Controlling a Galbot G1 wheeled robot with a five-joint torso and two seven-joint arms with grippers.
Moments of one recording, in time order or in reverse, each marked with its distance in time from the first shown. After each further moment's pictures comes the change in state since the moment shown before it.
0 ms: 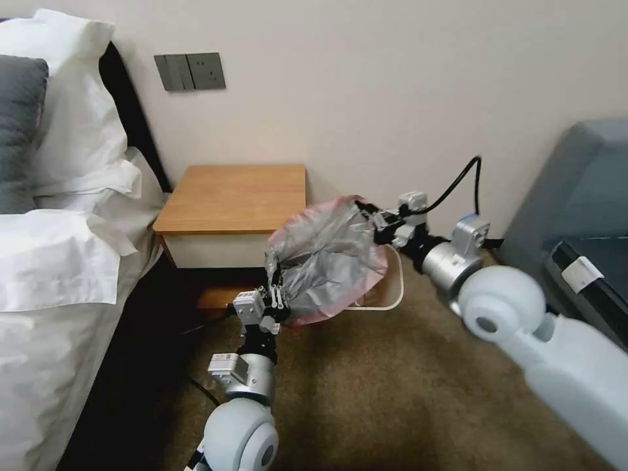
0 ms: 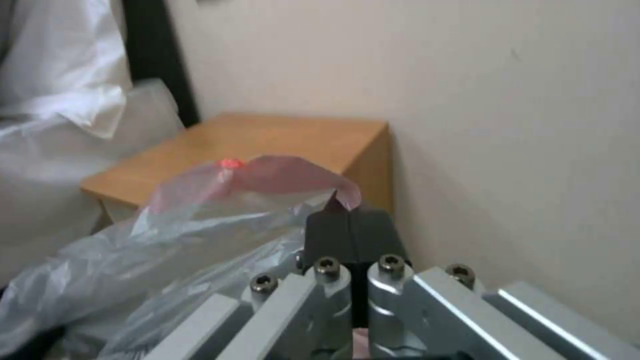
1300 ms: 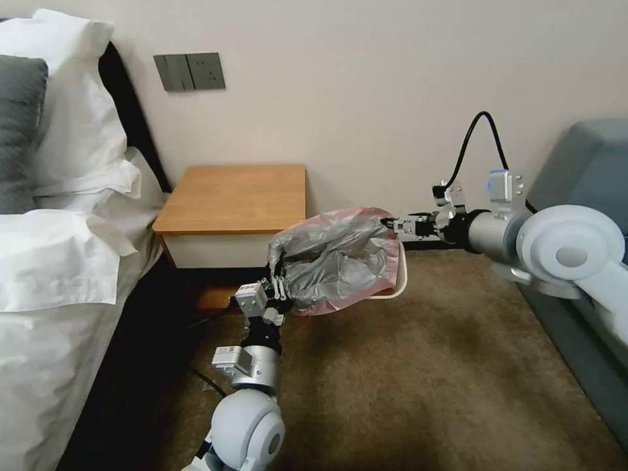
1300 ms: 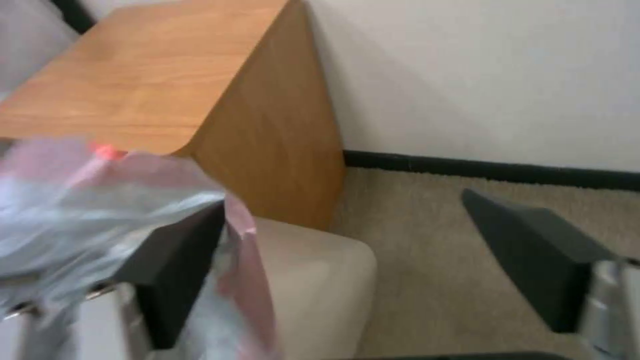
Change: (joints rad) left arm -0.033 -0.028 0.002 0.018 0.049 -0.060 0.044; right arm 0.256 -0.163 -0.032 -0.072 0.647 -0.337 0.329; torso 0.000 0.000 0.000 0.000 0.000
